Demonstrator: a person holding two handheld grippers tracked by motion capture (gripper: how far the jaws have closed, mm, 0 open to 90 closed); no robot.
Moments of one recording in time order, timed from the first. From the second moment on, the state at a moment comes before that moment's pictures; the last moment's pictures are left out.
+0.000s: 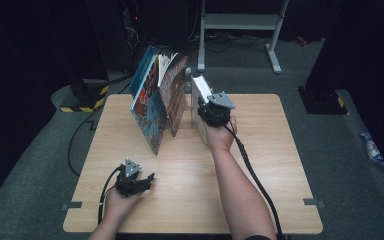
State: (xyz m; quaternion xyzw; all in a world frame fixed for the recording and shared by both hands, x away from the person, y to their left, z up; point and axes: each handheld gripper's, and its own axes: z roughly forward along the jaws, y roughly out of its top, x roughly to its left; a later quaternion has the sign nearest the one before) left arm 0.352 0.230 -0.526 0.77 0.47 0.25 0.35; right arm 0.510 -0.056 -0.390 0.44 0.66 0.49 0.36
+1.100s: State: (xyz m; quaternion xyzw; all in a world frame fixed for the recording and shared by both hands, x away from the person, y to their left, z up) left arm 0.353 0.230 -0.526 0.77 0.47 0.25 0.35; right arm 0.515 -0.057 -0.408 0.46 0.65 0.49 0.35
